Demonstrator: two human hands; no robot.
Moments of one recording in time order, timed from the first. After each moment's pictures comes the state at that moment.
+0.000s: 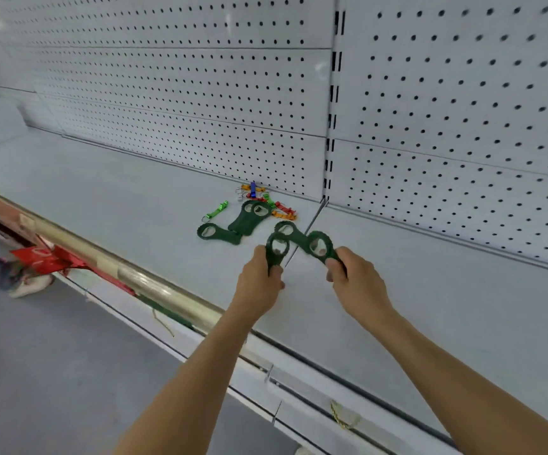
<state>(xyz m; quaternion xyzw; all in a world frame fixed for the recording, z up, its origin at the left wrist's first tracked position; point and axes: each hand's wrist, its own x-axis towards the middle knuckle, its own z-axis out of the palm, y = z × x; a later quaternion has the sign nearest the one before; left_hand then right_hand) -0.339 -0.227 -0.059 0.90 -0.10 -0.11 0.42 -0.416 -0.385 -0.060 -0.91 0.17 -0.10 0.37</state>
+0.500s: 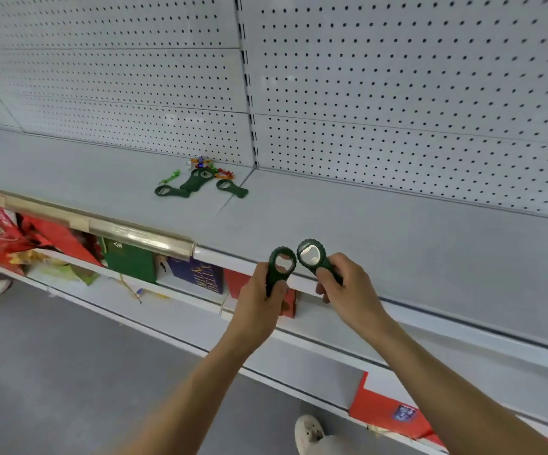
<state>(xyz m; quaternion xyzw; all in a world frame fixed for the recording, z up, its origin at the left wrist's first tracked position) -0.630 -0.229 -0.033 0.82 -0.18 -0.16 0.52 -0.698 -0.381 -0.029 -0.82 0.21 -0.12 0.52</state>
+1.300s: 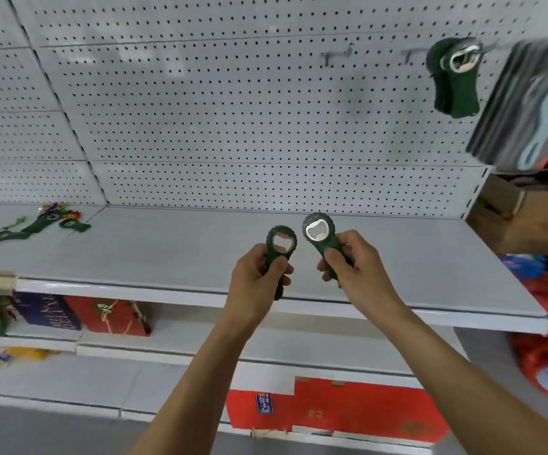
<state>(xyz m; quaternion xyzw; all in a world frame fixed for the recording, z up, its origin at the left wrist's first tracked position) -0.935 -0.488 0.047 0.71 -0.30 -0.17 0.62 -1.040 -0.619 0.049 -0.76 0.24 -0.29 0.54</state>
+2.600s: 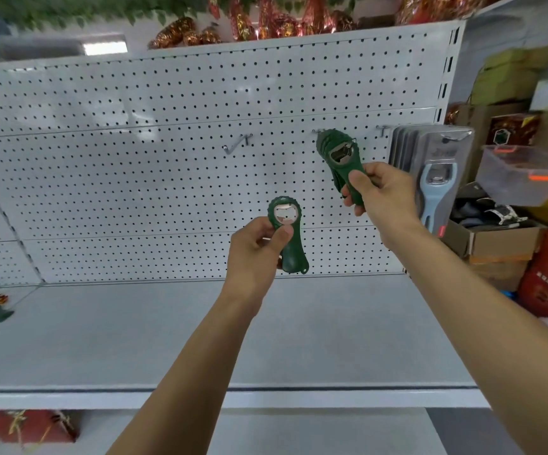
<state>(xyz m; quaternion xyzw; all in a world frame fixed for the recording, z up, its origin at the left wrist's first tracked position) -0.976 -0.665 0.163 0.64 -0.33 -0.13 0.68 -1.074 -0.827 0.203 -0.67 0.23 -0.50 0.50</state>
